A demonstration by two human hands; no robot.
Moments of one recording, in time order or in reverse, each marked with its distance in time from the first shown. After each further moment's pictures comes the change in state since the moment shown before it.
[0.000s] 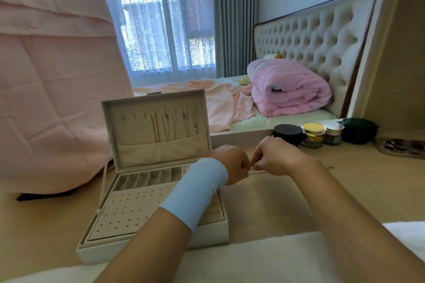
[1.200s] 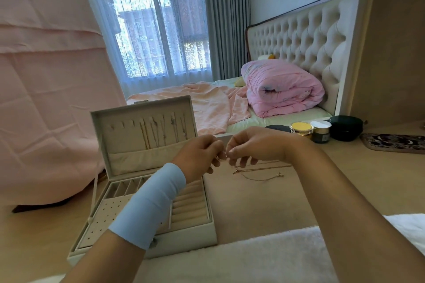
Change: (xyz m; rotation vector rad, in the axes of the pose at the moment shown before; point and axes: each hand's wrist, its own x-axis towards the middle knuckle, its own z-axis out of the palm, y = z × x) left_hand -0.031 -0.006 -0.024 -0.845 0.225 -0.098; right_hand -0.026 -0.016 -0.049 0.462 -0.275 -0.208
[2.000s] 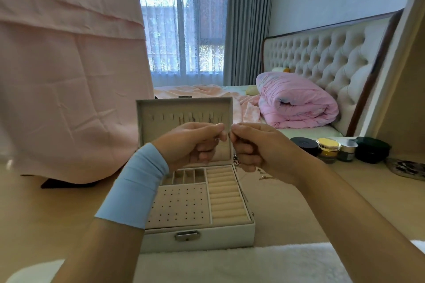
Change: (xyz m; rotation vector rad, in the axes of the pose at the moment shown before) left_hand -0.035 -0.018 -0.106 -0.550 -0.350 0.046; right_hand 0.009 -0.072 0.062 0.647 0.064 -0.214
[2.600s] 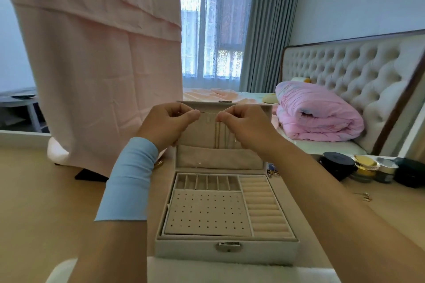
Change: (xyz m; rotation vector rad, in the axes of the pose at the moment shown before) left_hand -0.054 0.009 -0.081 0.413 0.818 0.214; right_hand 0.094 -0.015 0.074 -0.572 0.331 -0.247
